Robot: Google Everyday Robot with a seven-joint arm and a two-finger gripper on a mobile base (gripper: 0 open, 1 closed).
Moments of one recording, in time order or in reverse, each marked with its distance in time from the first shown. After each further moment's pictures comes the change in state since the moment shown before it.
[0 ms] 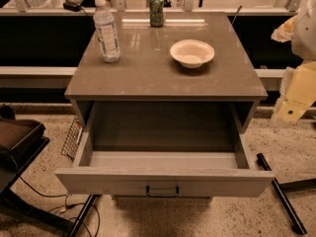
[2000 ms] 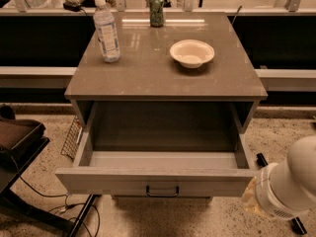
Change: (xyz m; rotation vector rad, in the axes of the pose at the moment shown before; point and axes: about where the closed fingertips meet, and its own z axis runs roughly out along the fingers) arm 0.091 0.175 0.219 -0.140 0.060 0.025
